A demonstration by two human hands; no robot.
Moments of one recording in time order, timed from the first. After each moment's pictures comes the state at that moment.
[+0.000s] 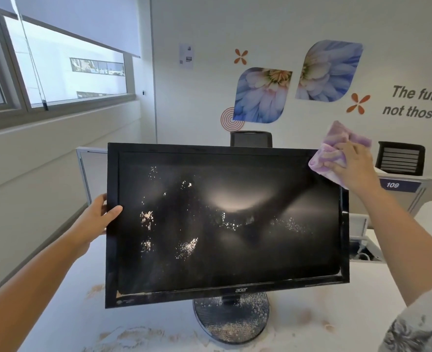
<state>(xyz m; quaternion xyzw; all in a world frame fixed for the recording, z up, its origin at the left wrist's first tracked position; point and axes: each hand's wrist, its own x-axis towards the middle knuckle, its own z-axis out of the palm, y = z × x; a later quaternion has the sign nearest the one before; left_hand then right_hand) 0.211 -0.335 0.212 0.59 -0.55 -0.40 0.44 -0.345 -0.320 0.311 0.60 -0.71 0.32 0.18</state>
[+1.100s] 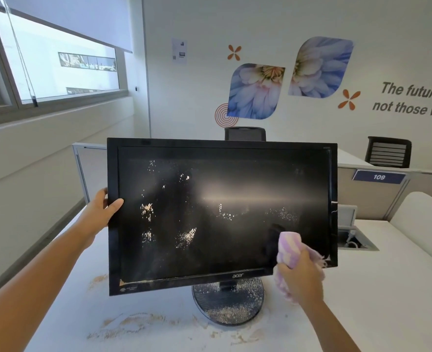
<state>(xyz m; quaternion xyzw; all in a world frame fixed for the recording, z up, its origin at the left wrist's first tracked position) 0.206 -0.325 0.213 0.58 -0.54 -0.40 0.45 -0.199 -0.185 0.125 0.42 -0.83 0.35 -0.13</state>
